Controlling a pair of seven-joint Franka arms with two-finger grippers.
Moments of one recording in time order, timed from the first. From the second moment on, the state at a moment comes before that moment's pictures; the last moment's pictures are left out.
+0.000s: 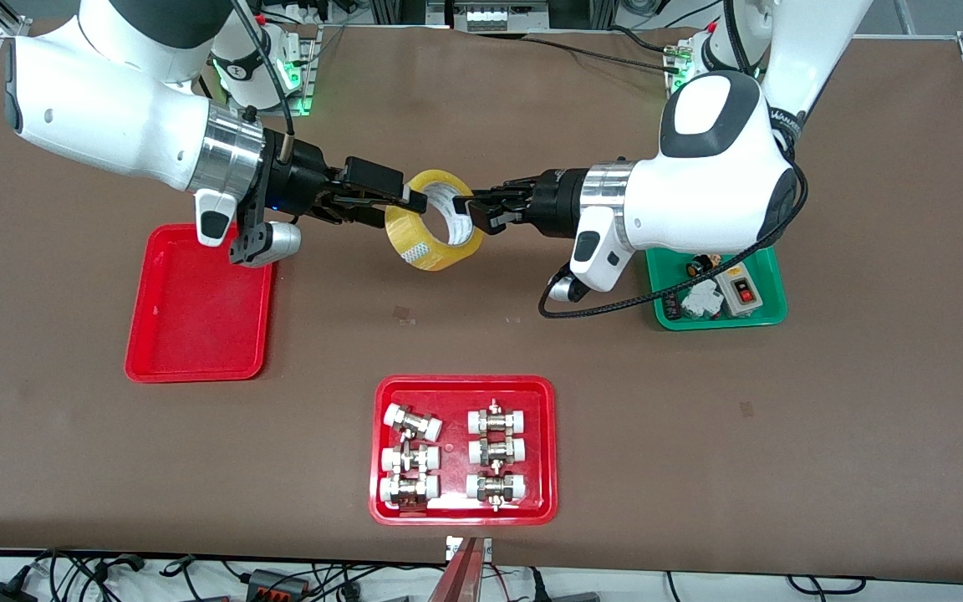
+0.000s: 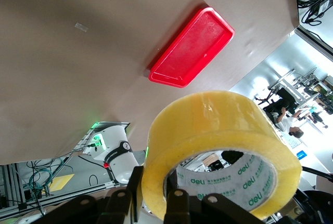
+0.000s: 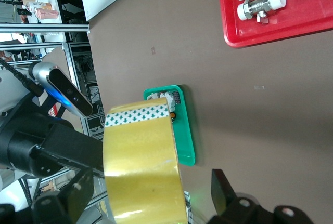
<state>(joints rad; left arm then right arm) -0.15 0.50 -0.45 -1.30 -0.85 1.88 -0.92 0.42 0.23 0.00 -1.50 0.86 1.98 0.31</state>
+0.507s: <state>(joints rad) -0.15 0.50 -0.45 -1.30 -0.85 1.88 -0.92 0.42 0.23 0.00 -1.50 0.86 1.98 0.31</state>
